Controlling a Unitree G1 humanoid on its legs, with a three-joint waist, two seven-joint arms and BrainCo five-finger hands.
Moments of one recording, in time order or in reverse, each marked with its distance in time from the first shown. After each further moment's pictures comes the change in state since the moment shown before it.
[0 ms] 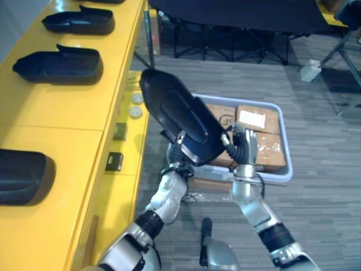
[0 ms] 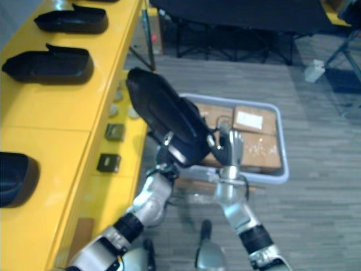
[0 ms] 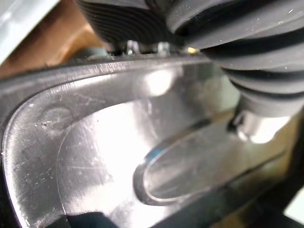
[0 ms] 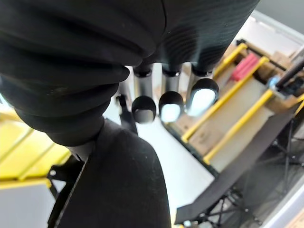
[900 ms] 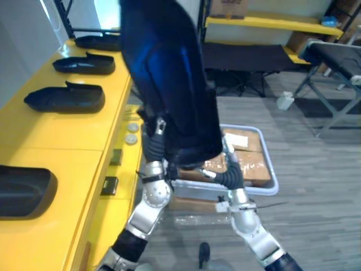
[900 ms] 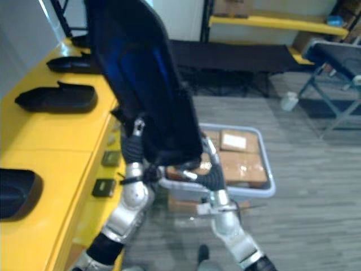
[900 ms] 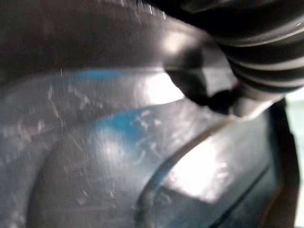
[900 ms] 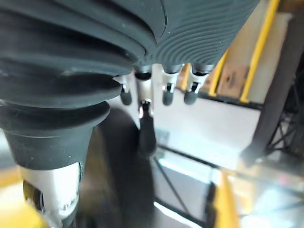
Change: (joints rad) left arm 0.281 0.064 0.223 -0.587 1.017 0.120 0.344; right arm 0.220 -0.009 0.047 -0.331 0.571 -0.223 0.290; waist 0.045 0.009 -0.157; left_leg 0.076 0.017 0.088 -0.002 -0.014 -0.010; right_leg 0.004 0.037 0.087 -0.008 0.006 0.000
